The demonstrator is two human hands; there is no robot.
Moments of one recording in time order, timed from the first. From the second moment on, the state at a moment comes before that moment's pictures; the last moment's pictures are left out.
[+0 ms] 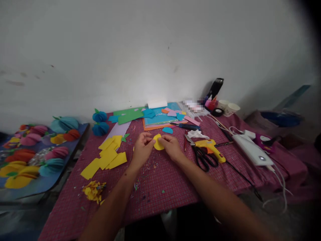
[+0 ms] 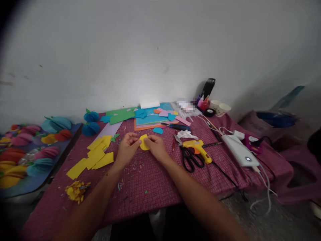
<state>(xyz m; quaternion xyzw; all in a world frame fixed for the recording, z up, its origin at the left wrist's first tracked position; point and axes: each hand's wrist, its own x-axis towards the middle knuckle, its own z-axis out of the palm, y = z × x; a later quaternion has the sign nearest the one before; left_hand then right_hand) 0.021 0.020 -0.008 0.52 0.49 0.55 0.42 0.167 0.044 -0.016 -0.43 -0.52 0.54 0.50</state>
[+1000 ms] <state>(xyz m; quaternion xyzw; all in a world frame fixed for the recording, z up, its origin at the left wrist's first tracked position) 0.025 0.020 -0.011 0.52 0.49 0.54 0.44 0.206 0.041 -0.022 -0.48 -0.73 0.18 0.45</state>
